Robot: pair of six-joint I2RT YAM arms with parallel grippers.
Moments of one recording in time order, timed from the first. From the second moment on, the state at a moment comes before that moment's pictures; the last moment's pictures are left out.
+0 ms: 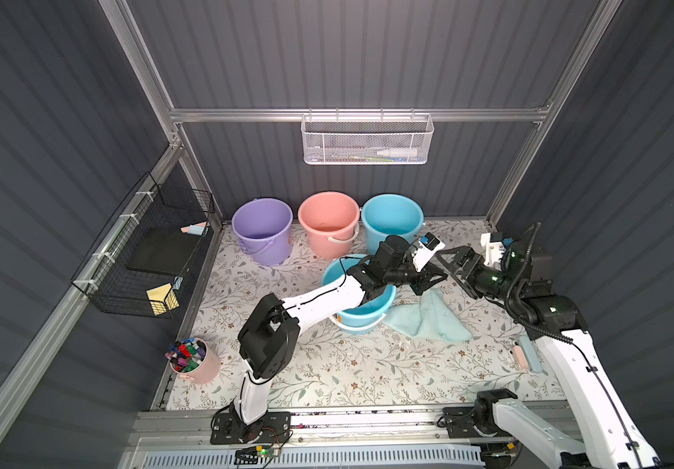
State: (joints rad) left arm -0.90 1.97 1.62 0.05 0.48 -0.14; right arm 0.15 0.94 1.10 -0.63 -0.48 0.83
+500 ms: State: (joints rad) left arm -0.85 1.58 1.35 0.00 -0.18 -0.30; right arm 0.02 1.02 1.03 -0.67 -0.09 0.58
